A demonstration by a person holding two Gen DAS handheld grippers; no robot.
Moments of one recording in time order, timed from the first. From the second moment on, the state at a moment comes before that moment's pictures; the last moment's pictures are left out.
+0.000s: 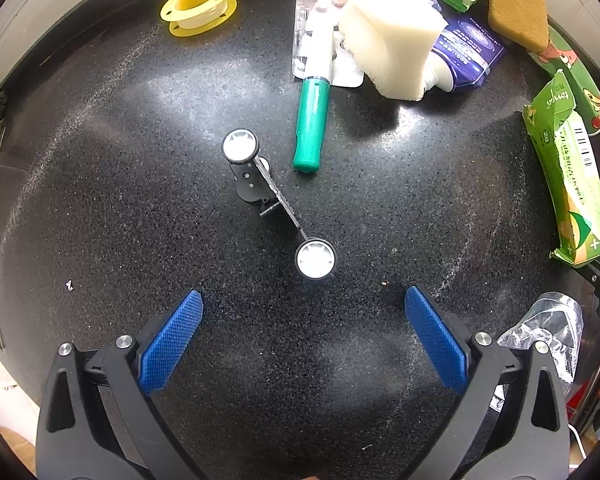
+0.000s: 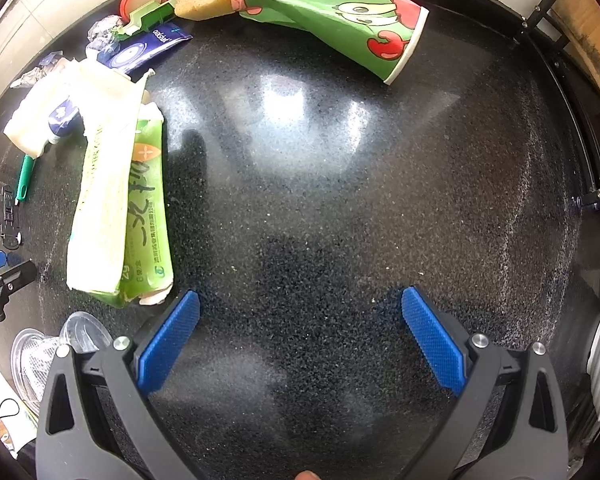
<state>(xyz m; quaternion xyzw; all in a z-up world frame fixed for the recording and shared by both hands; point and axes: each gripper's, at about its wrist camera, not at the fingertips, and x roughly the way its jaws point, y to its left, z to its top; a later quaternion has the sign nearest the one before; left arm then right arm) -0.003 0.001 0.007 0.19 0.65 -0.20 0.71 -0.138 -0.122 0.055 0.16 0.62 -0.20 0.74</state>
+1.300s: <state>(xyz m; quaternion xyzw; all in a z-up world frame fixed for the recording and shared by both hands) -0.005 0.003 0.010 0.19 0.64 -0.20 0.71 -0.147 -0.123 0.055 0.17 0.62 -0.21 0.74</state>
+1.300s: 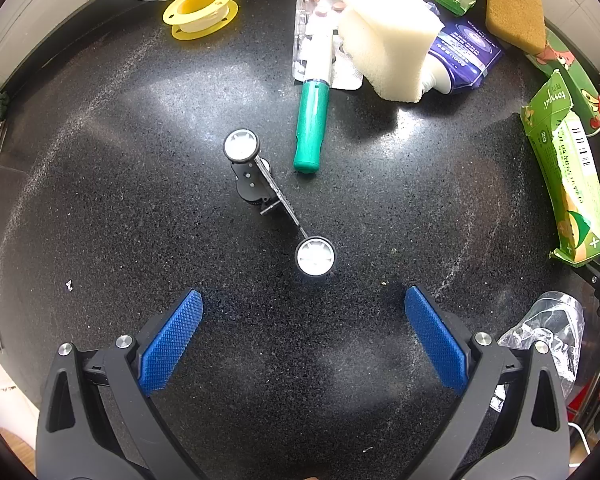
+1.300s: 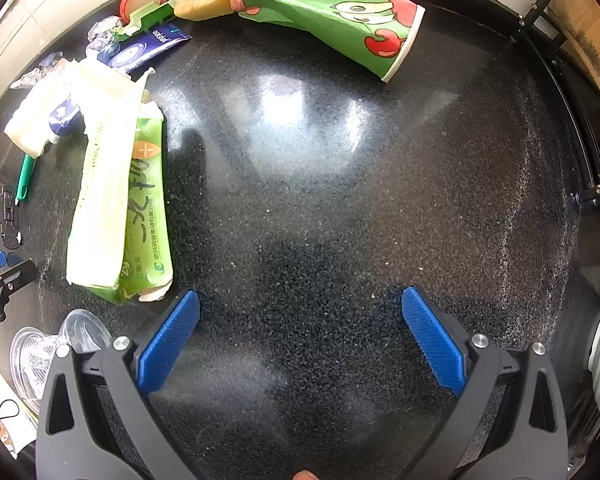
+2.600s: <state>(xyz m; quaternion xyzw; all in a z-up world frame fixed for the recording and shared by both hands) -0.028 0.078 0.029 0.18 0.64 -0.19 0.72 -0.257 -0.194 0.062 0.26 0.61 -0.27 0.70</state>
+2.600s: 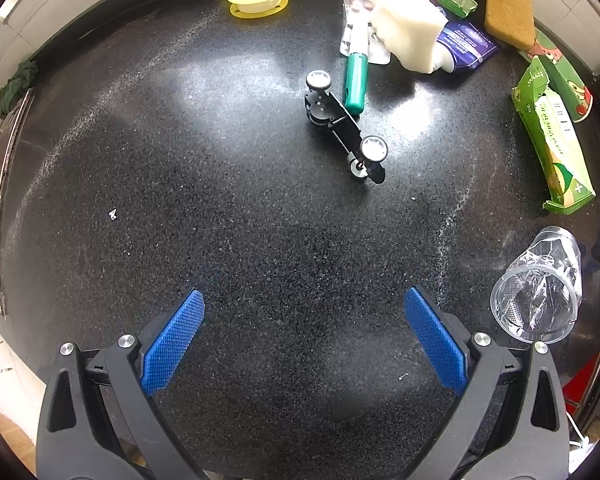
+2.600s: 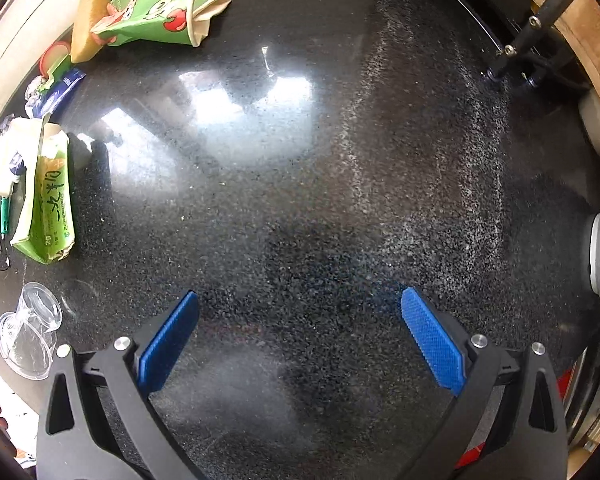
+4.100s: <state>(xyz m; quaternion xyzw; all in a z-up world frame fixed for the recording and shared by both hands) 0.078 0.132 0.042 0.10 0.66 -0.17 0.73 -0.066 -0.114 0.094 0.23 0.60 -0.11 0.75</state>
